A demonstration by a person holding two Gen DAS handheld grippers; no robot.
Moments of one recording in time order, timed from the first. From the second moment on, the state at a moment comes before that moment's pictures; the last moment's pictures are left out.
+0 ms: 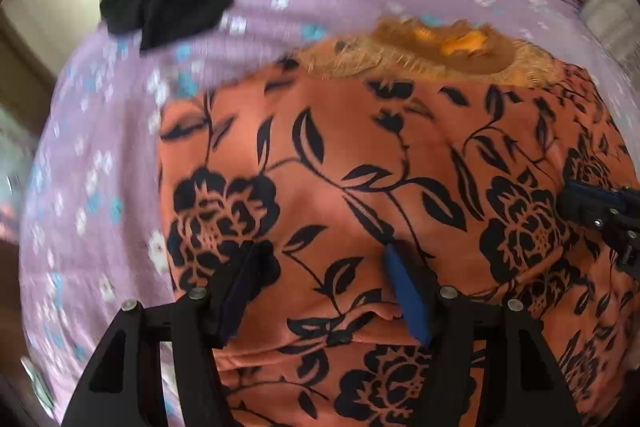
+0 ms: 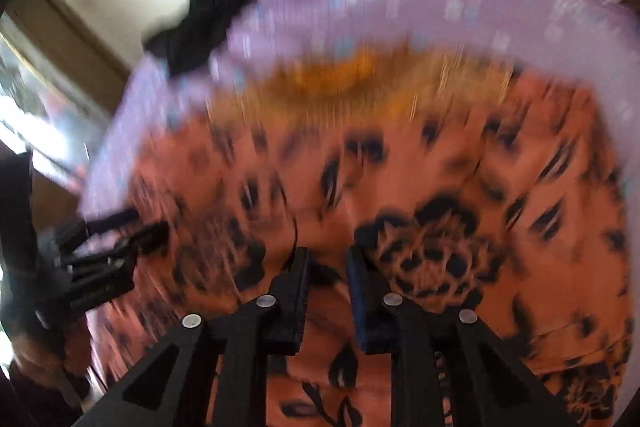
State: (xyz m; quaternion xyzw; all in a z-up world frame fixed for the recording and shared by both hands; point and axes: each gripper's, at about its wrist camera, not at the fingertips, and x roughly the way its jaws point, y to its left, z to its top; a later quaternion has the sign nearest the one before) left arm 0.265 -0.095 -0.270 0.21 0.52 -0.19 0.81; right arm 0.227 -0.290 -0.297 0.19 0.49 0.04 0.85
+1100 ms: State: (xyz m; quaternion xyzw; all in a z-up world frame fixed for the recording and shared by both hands) left arm 0.106 0.084 -0.242 0.03 0.52 -0.08 0.85; right arm -0.043 -0.408 -0.249 0.29 0.46 -0.02 0.84
